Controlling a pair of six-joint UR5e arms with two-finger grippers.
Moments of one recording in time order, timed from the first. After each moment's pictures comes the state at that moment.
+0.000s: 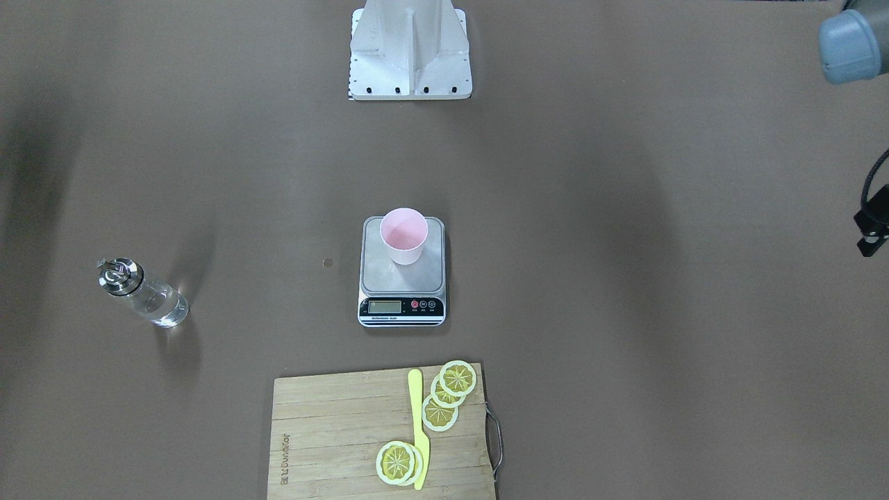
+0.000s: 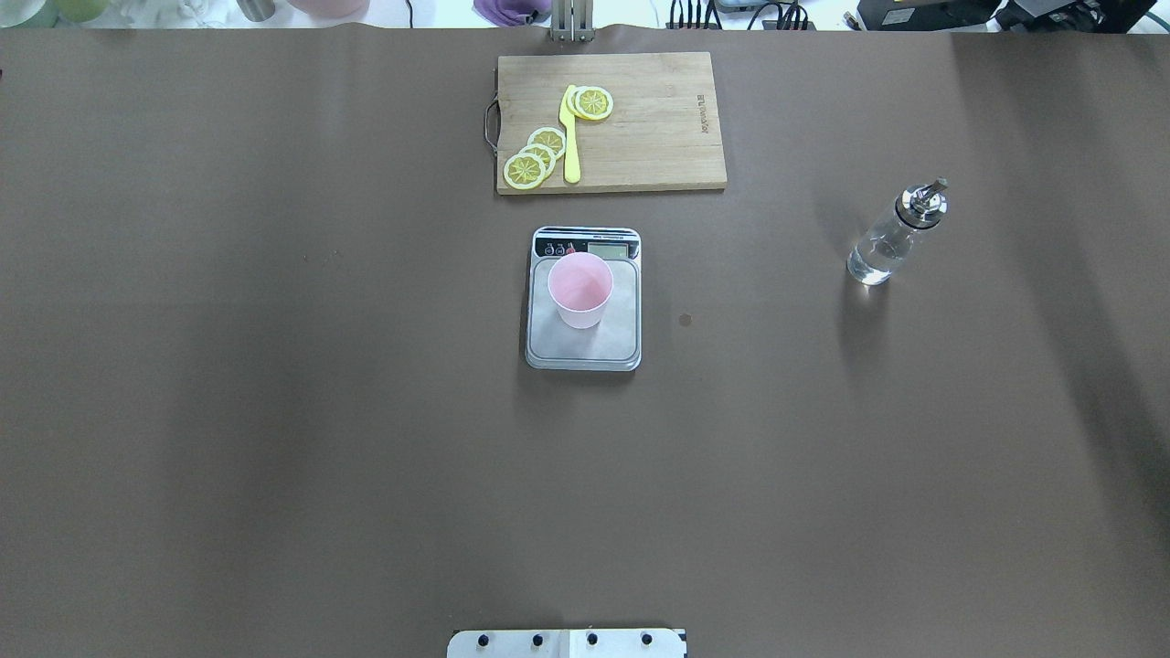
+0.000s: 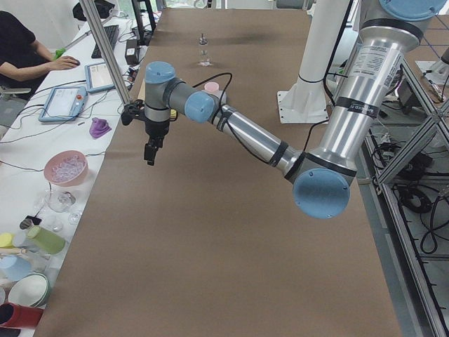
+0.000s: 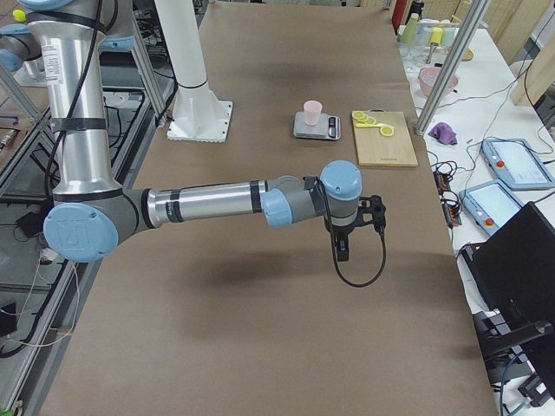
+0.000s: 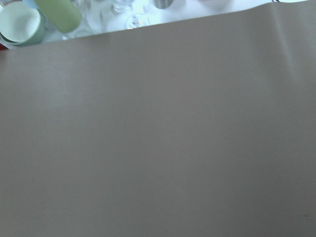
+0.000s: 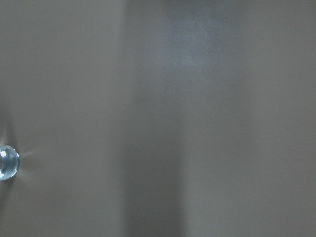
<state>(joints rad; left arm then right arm) -1.38 -1.90 -1.75 -1.45 -2.13 -0.29 1.52 -1.52 1.60 -1.40 2.43 0.18</state>
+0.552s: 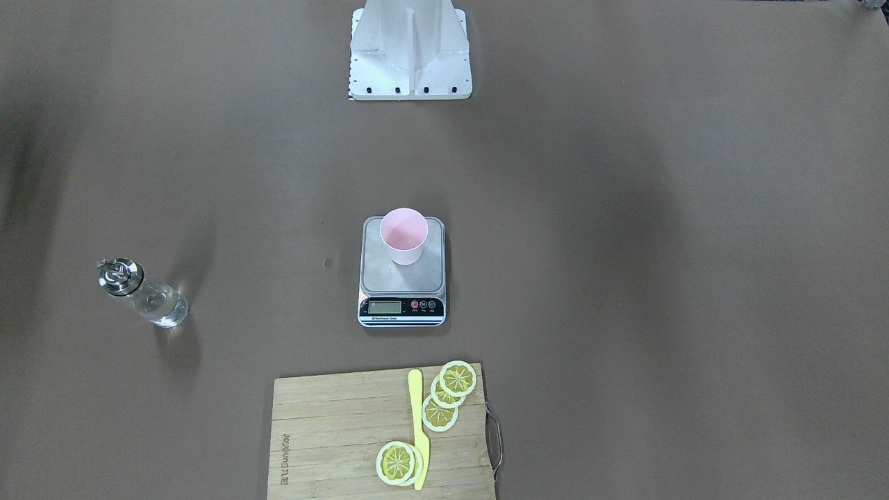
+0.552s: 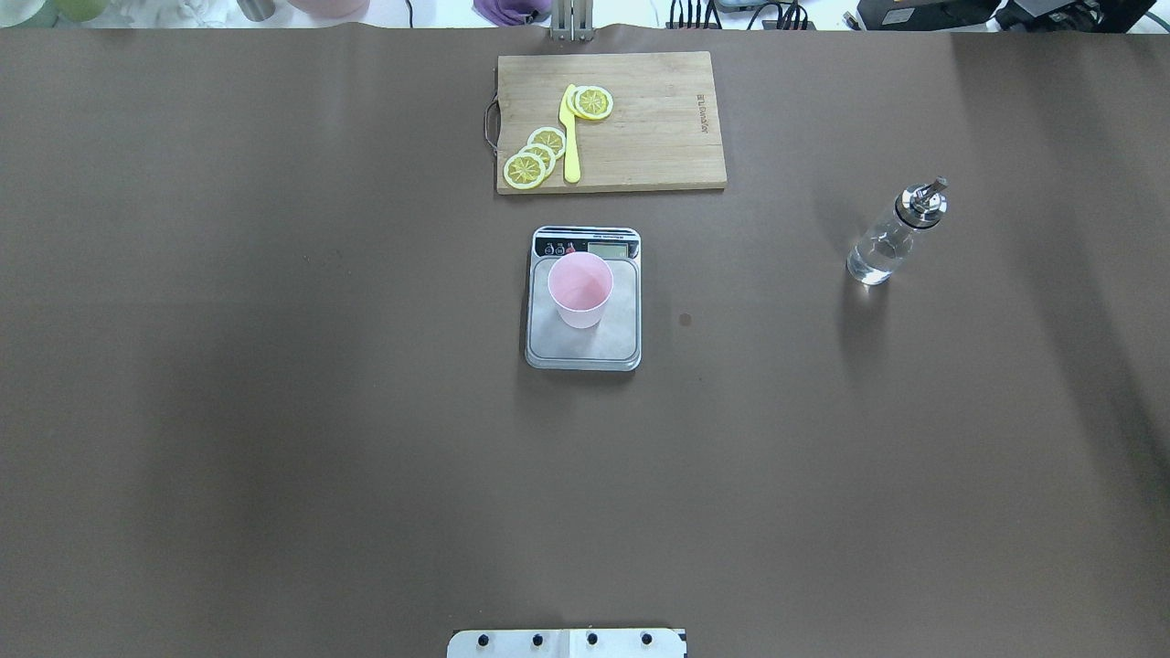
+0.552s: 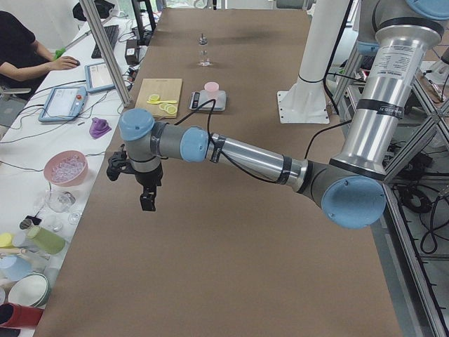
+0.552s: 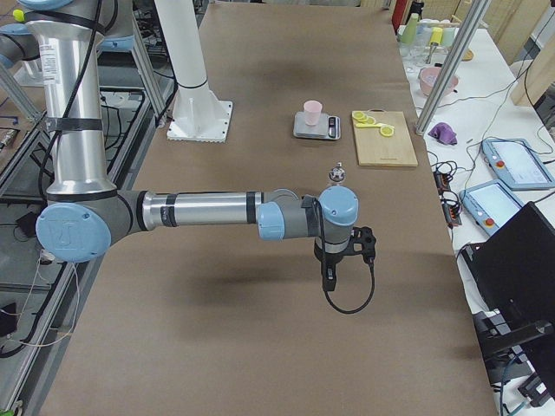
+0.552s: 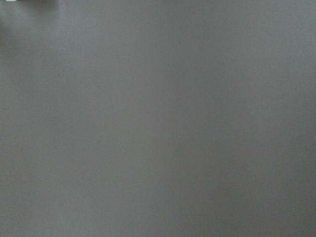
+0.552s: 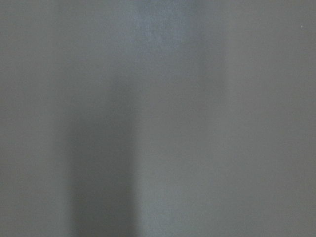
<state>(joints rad) -1.57 -1.82 -1.58 -1.42 -2.32 -0.10 1.50 -1.53 1.64 -1.59 2.30 0.09</state>
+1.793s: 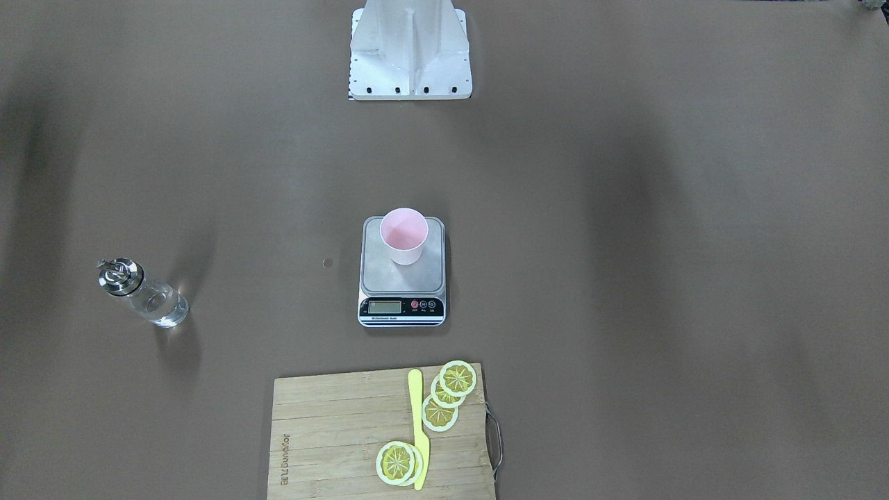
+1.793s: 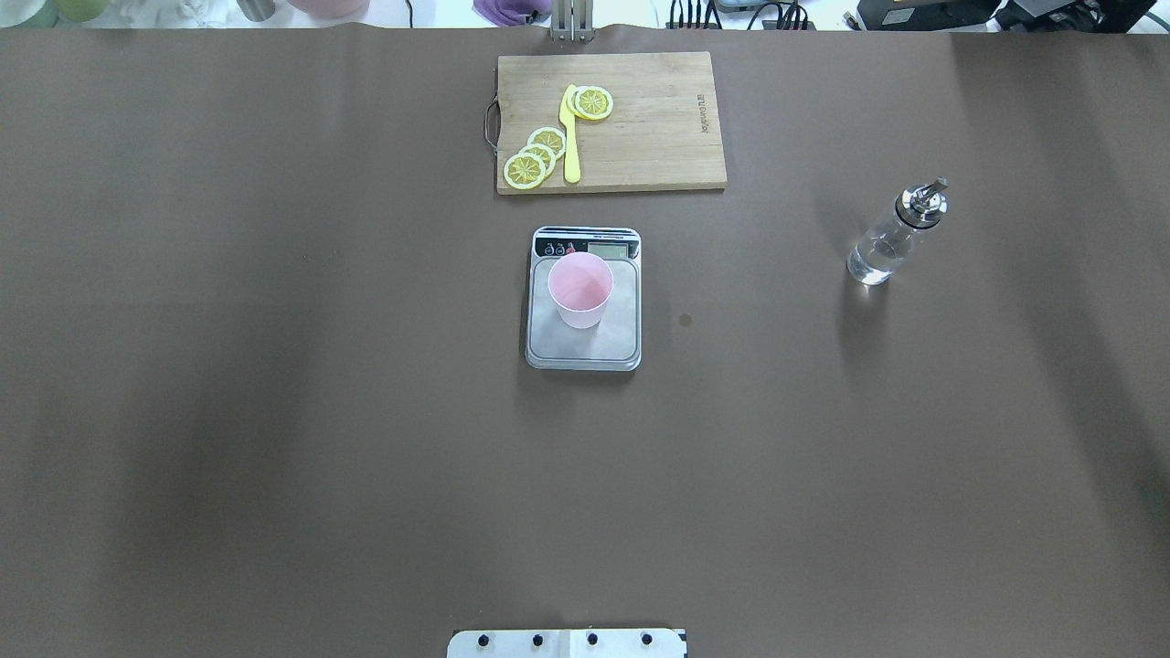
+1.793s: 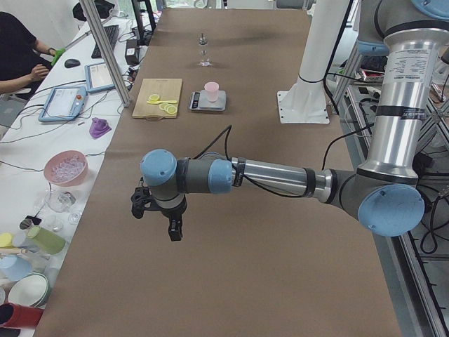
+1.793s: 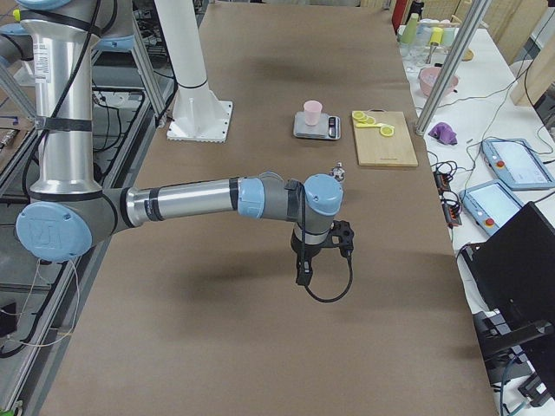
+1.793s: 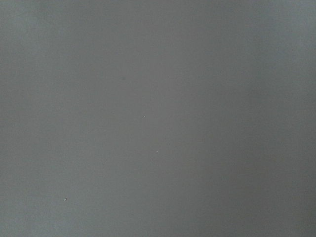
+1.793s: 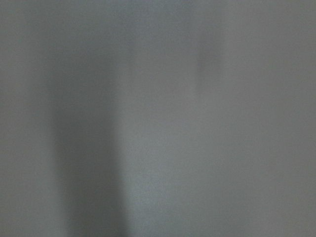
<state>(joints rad) -1.60 -1.67 -1.60 -1.43 -2.38 -0.07 1.52 -1.61 1.78 -1.80 2.30 -0.07</state>
